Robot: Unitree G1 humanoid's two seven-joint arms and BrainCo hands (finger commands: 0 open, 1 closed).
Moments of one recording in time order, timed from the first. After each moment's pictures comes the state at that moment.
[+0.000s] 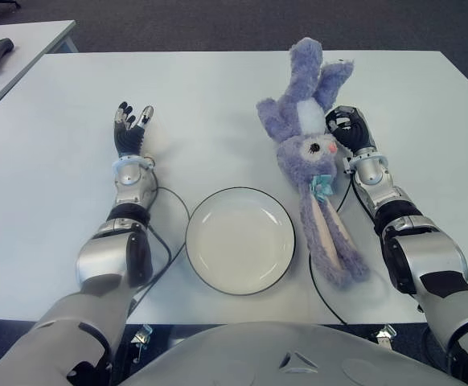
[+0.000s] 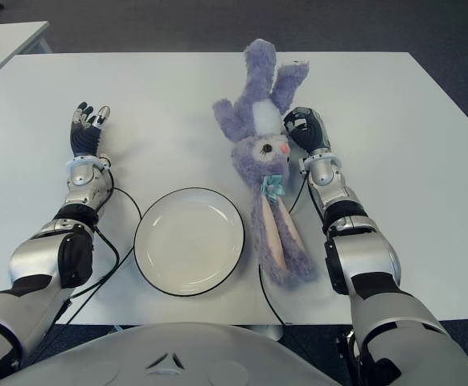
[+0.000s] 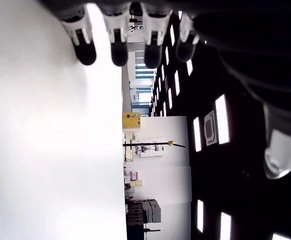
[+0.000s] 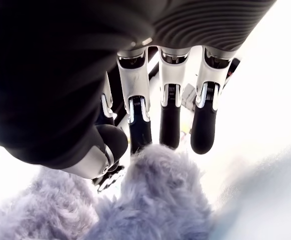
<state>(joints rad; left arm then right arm) -0.66 0.22 0.34 1.21 -0.02 -0.42 0.15 -0.72 -0.39 0.10 1.19 -0.31 -0.58 -0.25</state>
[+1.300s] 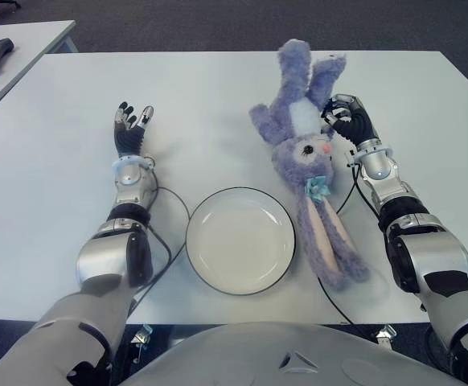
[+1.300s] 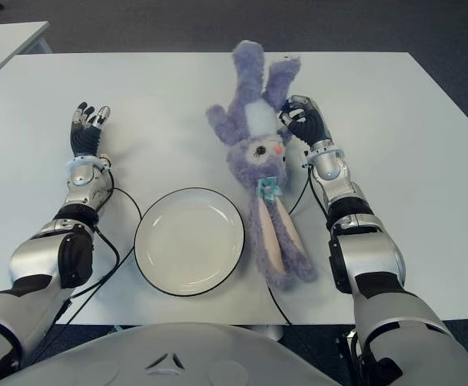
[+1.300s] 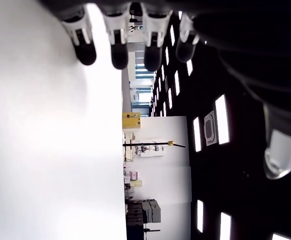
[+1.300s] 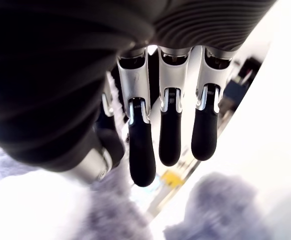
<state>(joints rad) -0.66 0.22 0.34 1.21 -0.02 -0.42 0.15 -0.72 -0.41 0.09 1.13 -0.26 -0.69 -0.08</state>
